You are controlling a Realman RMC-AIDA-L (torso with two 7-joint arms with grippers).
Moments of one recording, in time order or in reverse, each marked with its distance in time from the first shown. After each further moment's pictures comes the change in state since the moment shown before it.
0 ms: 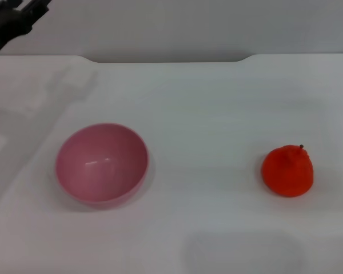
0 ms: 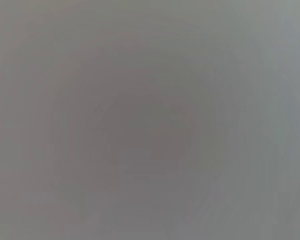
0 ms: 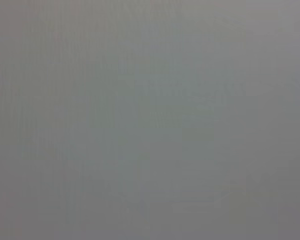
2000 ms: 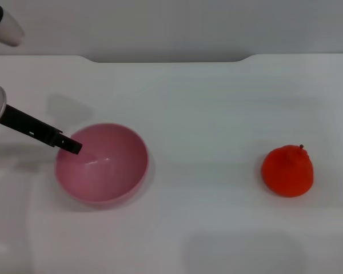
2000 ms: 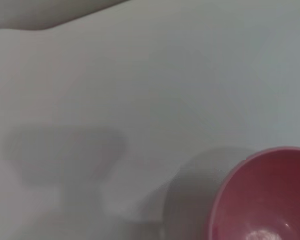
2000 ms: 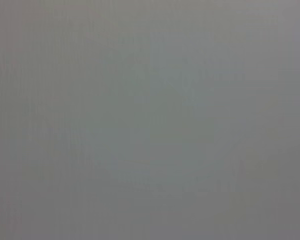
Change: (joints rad) left arm -0.239 -0.001 -0.195 0.455 1.893 0.647 -1.345; right arm 0.035 -0.003 -0.011 0.051 0.002 0.009 0.000
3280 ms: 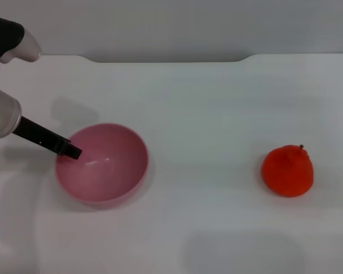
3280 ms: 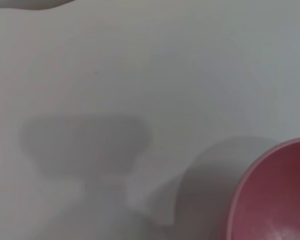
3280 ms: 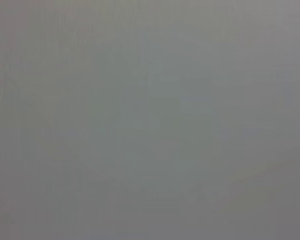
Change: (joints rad) left arm 0.001 -0.035 0.061 -0.052 0.063 -0.099 -0.035; right arm -0.005 -0.002 0.009 -0.006 -0.002 -0.006 -0.003
